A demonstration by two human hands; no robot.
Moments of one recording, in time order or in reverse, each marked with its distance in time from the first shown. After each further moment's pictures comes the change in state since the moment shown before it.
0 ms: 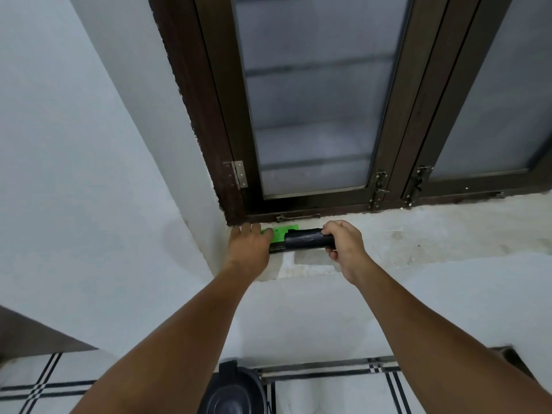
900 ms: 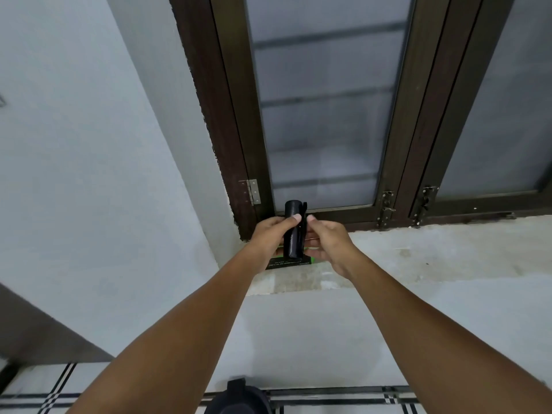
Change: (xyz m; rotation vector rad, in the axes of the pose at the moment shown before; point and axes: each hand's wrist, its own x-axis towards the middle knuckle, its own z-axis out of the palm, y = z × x) left_hand 0.010 0.008 -0.074 -1.795 -0.122 -0.458; right_hand -0.013 -0.040 0.032 -0.053 -0.291 -0.106
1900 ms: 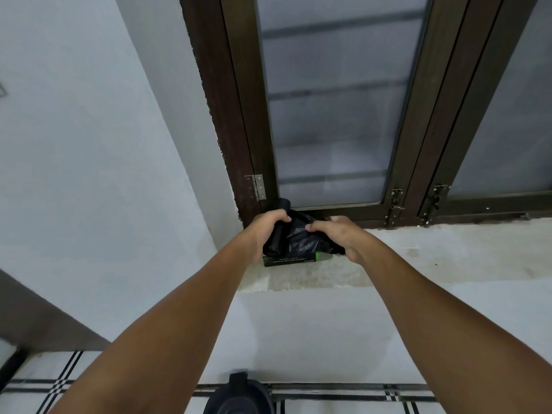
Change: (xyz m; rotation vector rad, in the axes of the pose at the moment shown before) left_hand 0.013 0.011 -0.023 0.007 0.028 -0.219; right_hand 0.005 -0.026 -0.009 -0.311 -0.032 0.177
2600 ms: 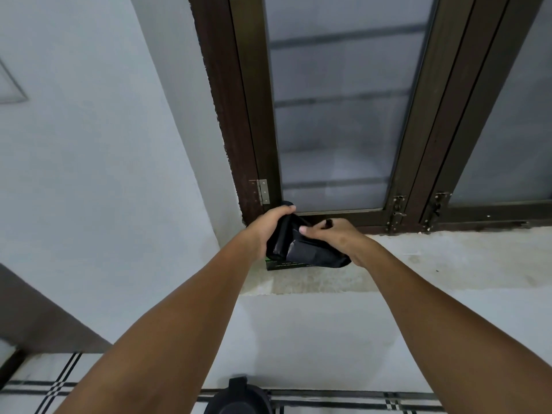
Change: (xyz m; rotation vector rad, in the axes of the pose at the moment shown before) left_hand -0.007 0.014 -0.004 -0.063 -0.093 -0.048; right_hand -0.003 -0.004 0.001 -0.153 -0.017 -0.098
